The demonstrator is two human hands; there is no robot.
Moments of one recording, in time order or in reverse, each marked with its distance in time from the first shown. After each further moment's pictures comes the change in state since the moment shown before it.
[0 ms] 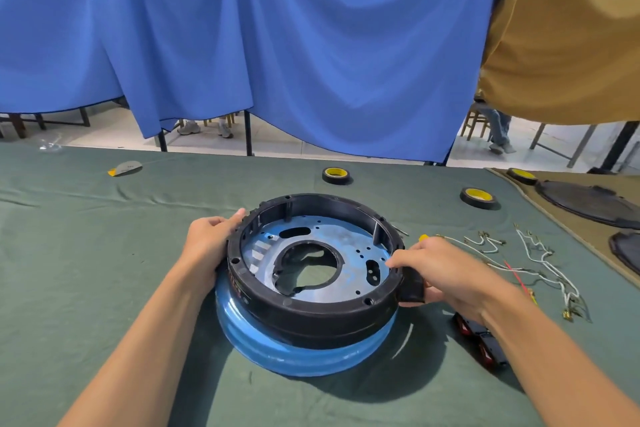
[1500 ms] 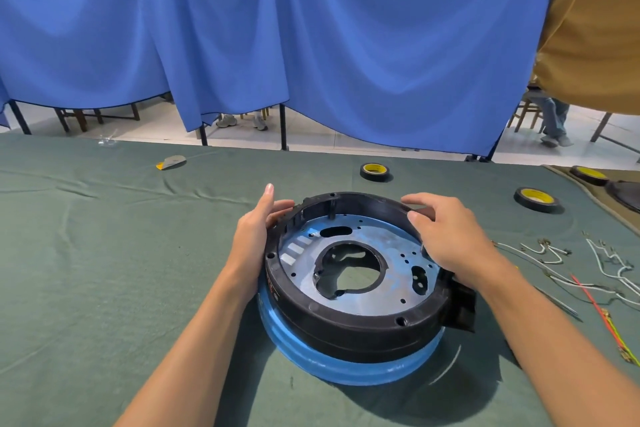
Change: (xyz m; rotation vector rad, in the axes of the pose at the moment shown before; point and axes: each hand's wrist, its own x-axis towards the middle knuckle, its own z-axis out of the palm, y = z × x) left_hand -0.012 -0.001 0.002 -0.124 -0.125 0.110; right_hand 0.050 -0.026 0.029 -0.418 0.346 -0.440
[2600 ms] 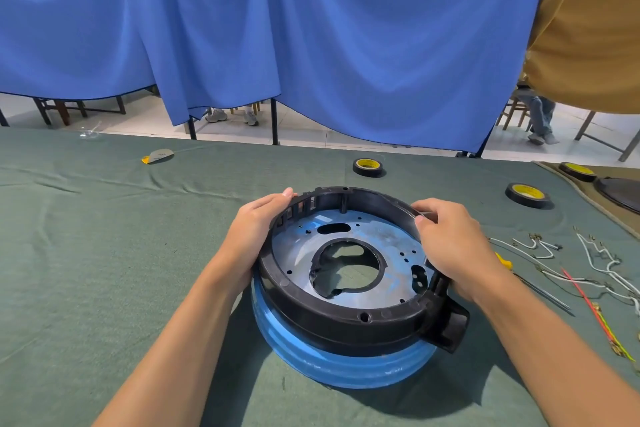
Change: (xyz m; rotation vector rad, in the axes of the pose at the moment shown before) left_hand 0.001 0.007 0.001 0.102 -0.209 0.026; right_hand -0.011 0.000 0.004 0.046 0.055 0.169
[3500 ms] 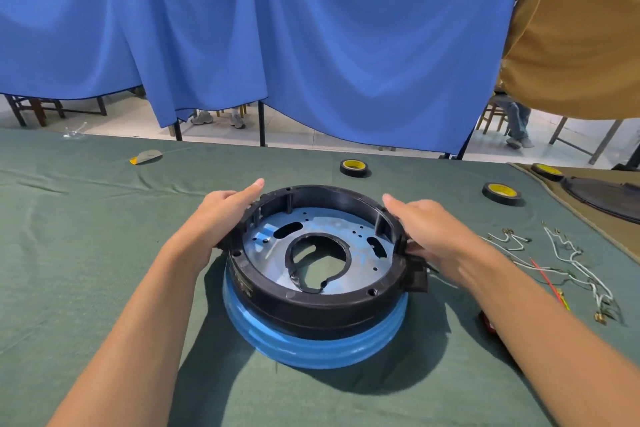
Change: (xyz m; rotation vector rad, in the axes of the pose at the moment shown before) left_hand 0.010 0.018 -0.031 0.394 0.193 -0.171; right_hand -0.005 -0.012 -0.014 0.192 -0.279 0.153
